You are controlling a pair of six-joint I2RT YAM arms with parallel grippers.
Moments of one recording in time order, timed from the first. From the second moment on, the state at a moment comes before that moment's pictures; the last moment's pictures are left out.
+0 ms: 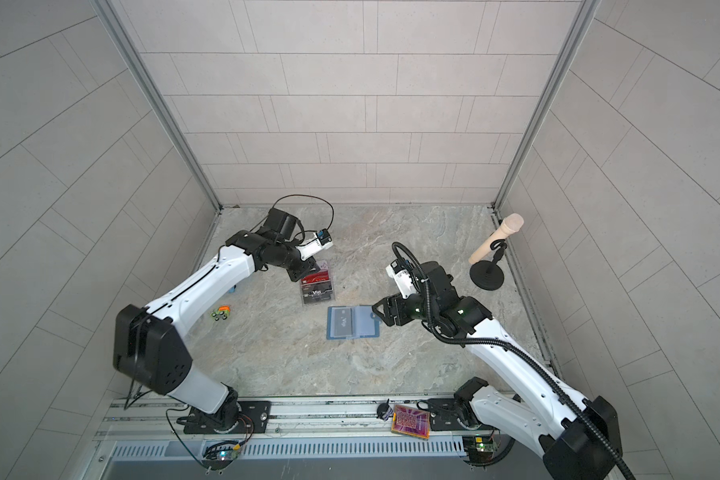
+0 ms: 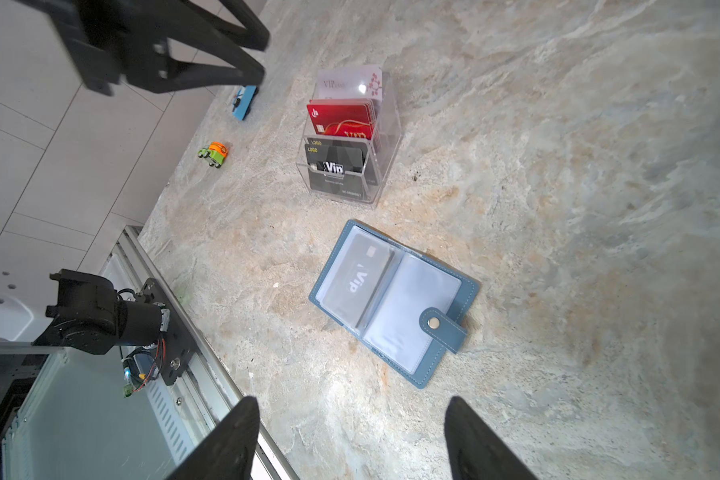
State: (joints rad) left arm -0.41 1.51 1.31 -0.77 0.32 0.54; right arm 0.51 1.00 0.79 -0.54 -0.40 0.31
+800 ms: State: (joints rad) left arm -0.56 1.18 0.58 -0.18 0.37 -0.14; right arm 0.69 1.52 0.97 -0.45 -0.35 0.46
